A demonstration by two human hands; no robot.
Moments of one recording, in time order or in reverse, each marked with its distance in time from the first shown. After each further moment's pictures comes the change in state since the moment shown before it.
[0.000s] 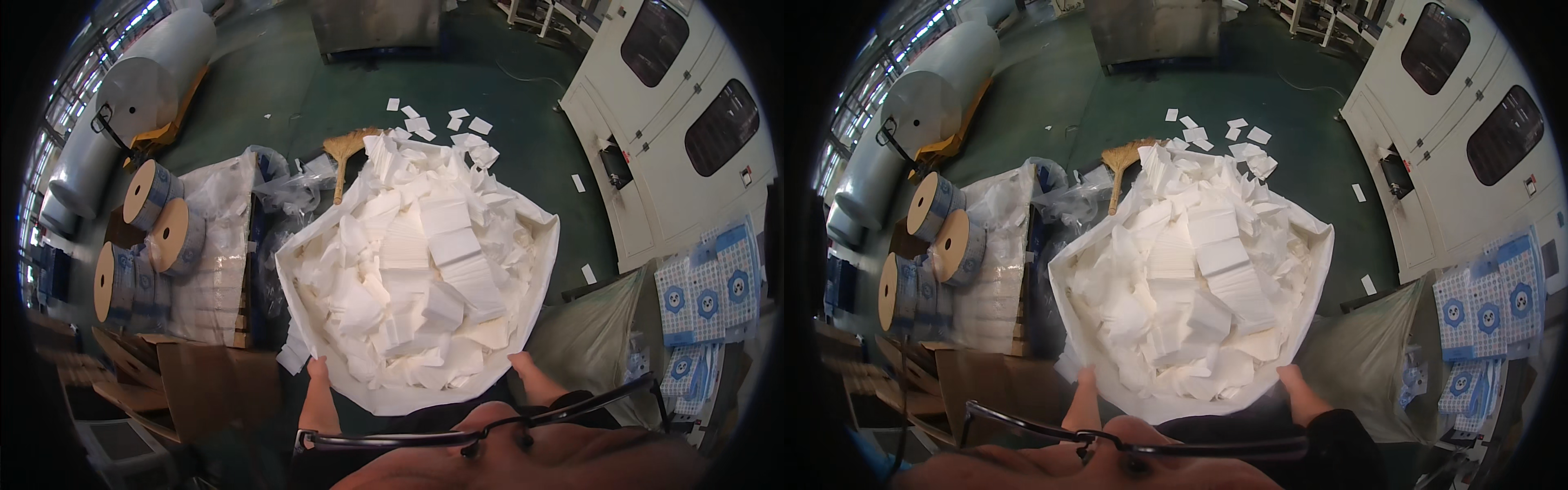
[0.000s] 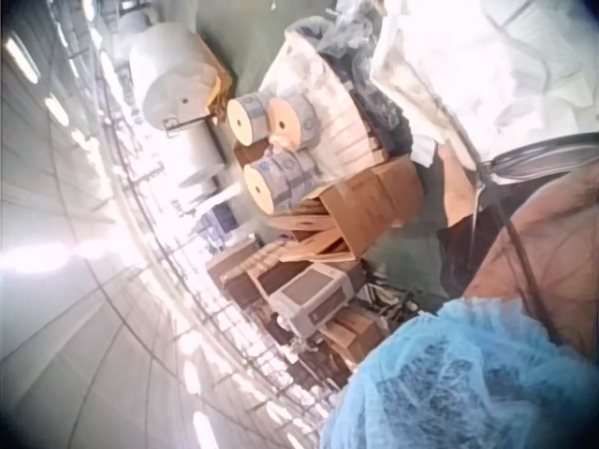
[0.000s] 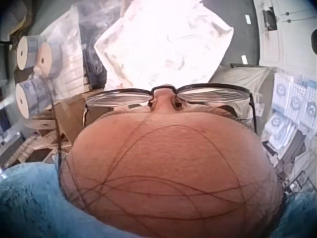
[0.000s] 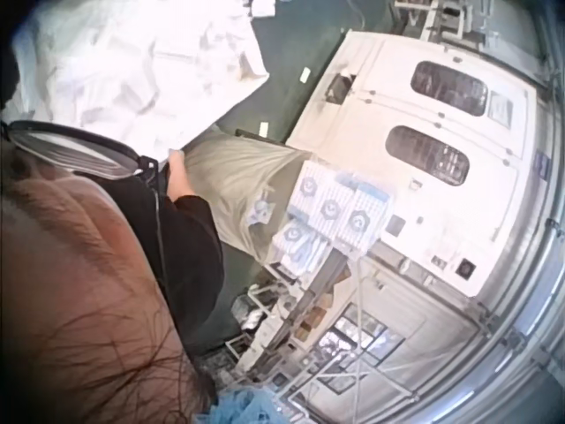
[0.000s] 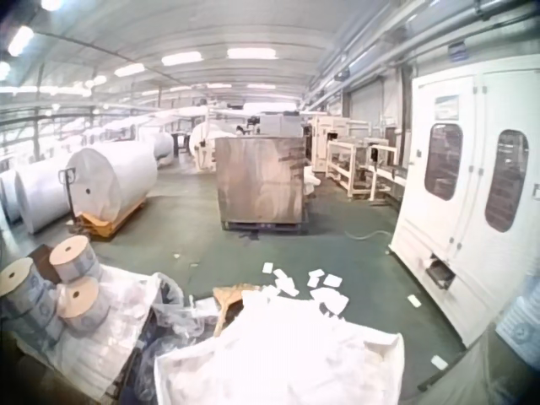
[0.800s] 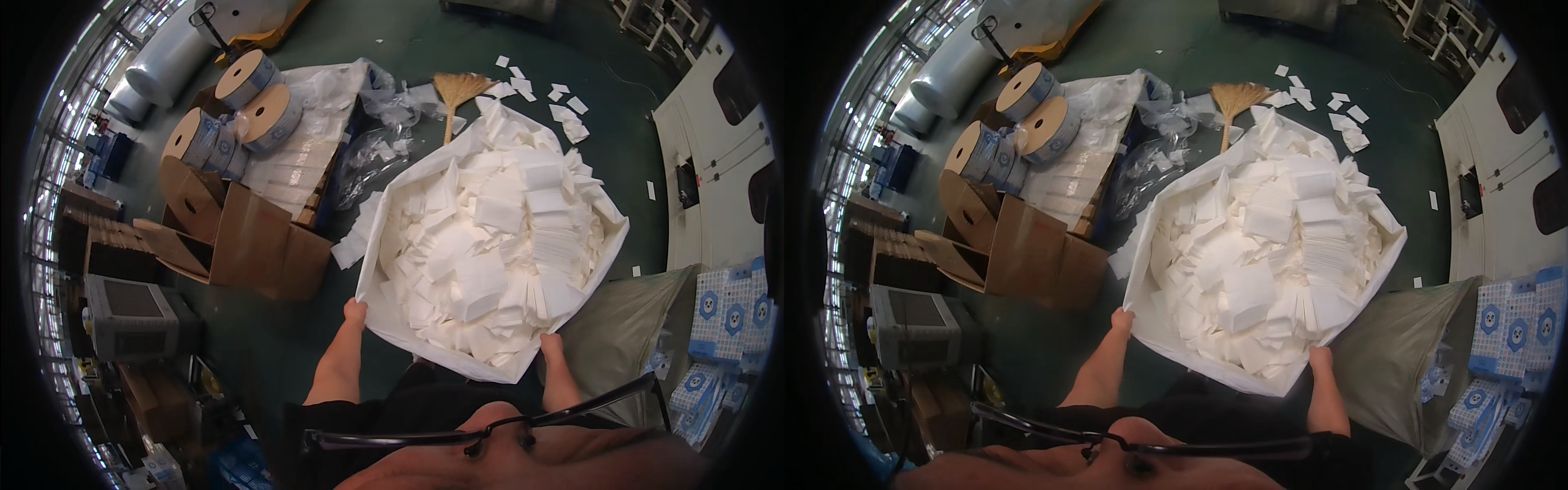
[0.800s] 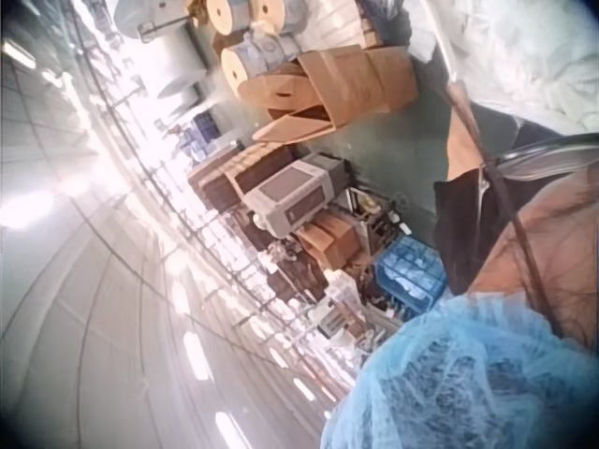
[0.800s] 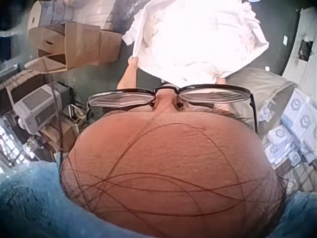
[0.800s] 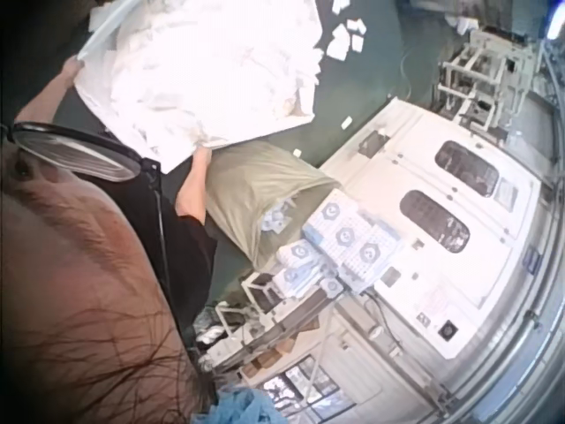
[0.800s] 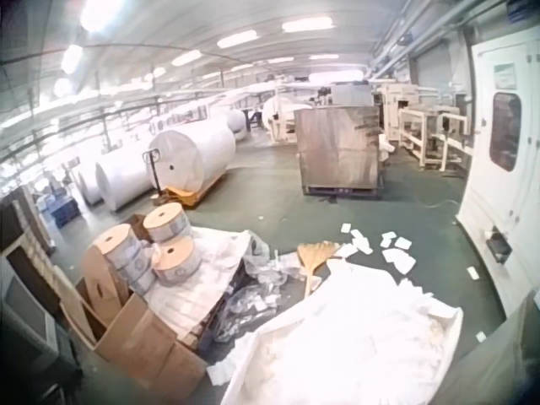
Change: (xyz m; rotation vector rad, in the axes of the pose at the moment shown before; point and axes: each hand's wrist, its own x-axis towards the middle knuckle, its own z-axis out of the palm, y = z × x) left_hand -0.125 -0.140 -0.172 0.205 0.217 0.160; right_hand -0.174 0.023 0.008 -0.039 -0.074 -0.016
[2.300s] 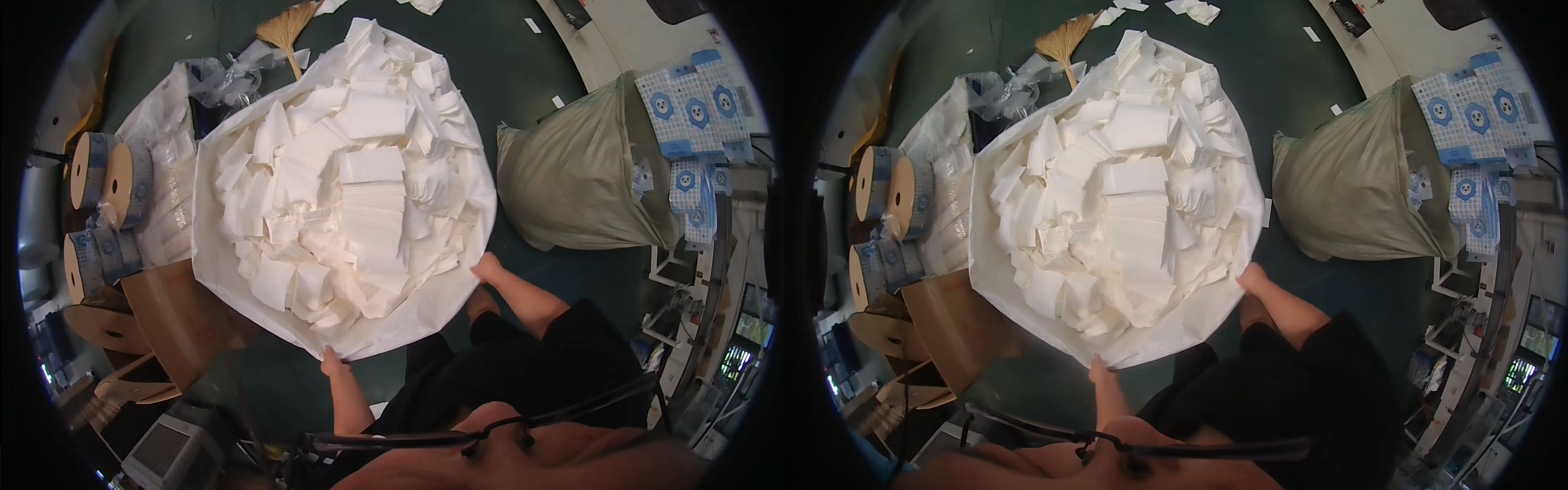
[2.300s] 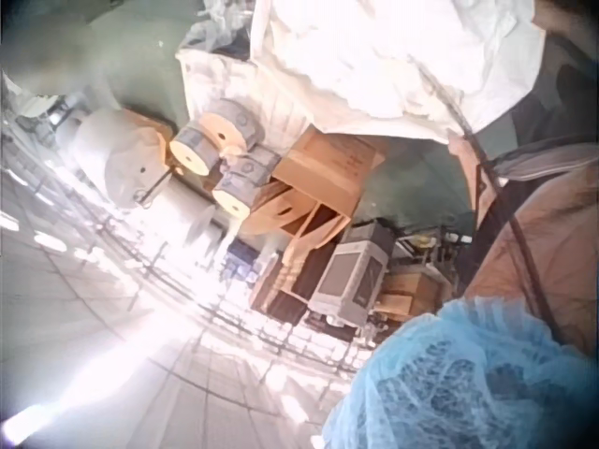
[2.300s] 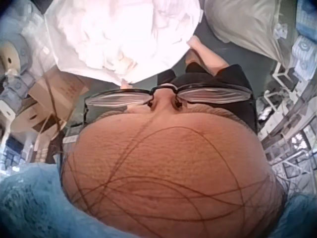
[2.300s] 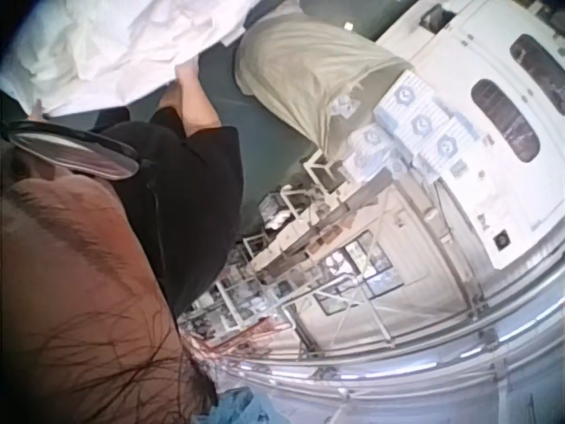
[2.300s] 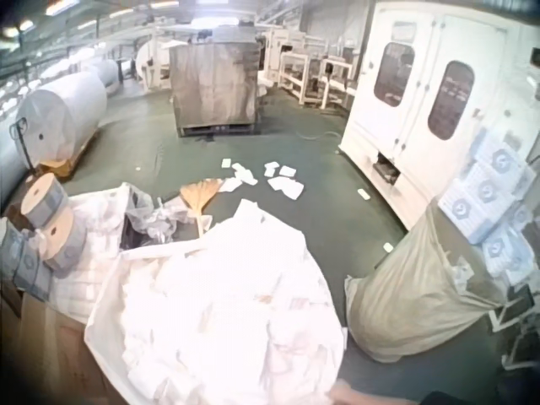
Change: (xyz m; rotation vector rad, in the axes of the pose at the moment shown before) left_hand -0.022 -0.152 -0.108 -0.434 0.161 -0.429; right_hand -0.104 -0.029 0.168 -0.247 -0.220 0.070
